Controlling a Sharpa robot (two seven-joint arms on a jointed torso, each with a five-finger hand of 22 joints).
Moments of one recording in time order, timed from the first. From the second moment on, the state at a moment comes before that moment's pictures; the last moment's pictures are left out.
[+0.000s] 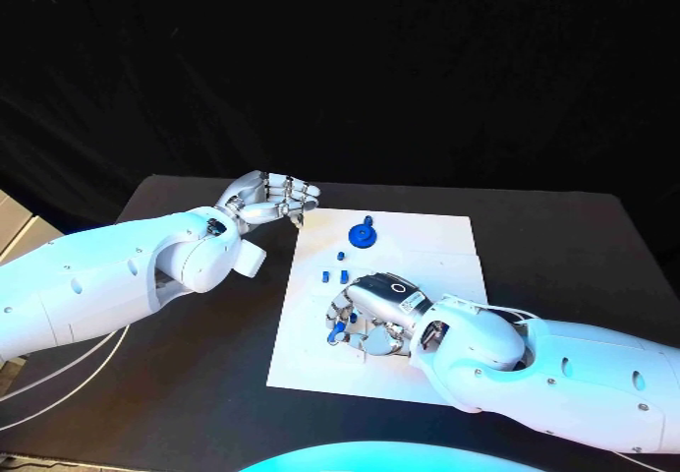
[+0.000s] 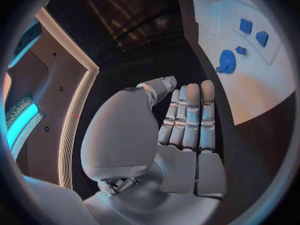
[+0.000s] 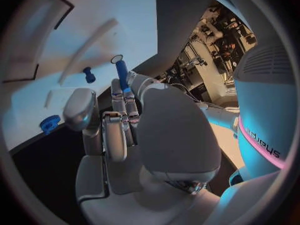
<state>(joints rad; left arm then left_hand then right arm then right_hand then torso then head) 1.19 -0.86 -0.03 1.46 -0.29 -0.22 0.30 1.42 -0.22 0.58 0.02 0.21 0.87 0.20 0.23 0.35 0.91 0.14 0.48 0.24 0.96 0.06 1.19 0.47 0.17 0.83 0.15 0.95 0.80 1.07 -0.71 -0.16 1.80 -1.66 -0.42 -0.20 1.51 -0.21 0.51 0.19 0.09 1.11 0.12 0.21 0.44 1.25 0.08 0.14 0.12 1.47 -0.03 1.50 1.31 0.12 1.43 0.07 0.96 1.30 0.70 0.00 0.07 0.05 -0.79</state>
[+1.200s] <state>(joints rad) 1.19 -0.87 -0.03 1.46 -0.29 -0.22 0.30 1.42 -0.22 0.59 0.02 0.21 0.87 0.20 0.23 0.35 0.91 0.14 0.48 0.24 0.96 0.06 1.19 0.47 0.17 0.83 0.15 0.95 0.80 1.06 -0.67 -0.17 1.76 -1.71 -0.38 -0.23 1.44 -0.25 0.57 0.13 0.12 1.03 0.15 0.17 0.42 1.18 0.09 0.07 0.11 1.47 0.00 1.49 1.31 0.12 1.41 0.09 0.91 1.29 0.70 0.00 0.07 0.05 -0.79</state>
